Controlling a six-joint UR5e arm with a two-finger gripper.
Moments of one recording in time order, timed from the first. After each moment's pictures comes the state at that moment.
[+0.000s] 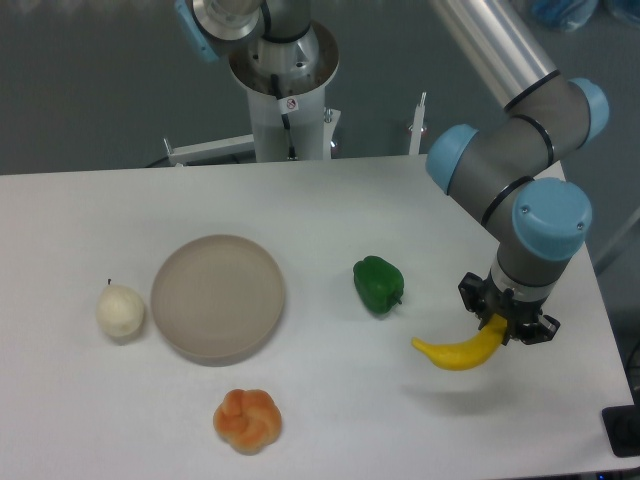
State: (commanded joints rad) arm 2.43 -2.18 -1.28 -1.16 1.59 1.27
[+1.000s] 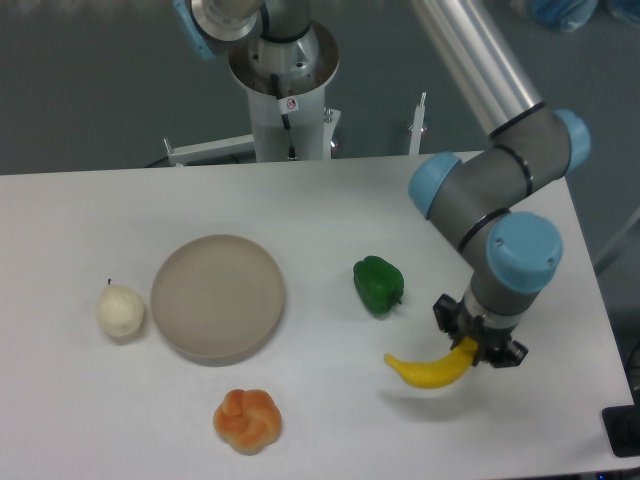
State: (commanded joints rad) arm 2.33 -2.27 -1.28 -1.09 1.55 1.26
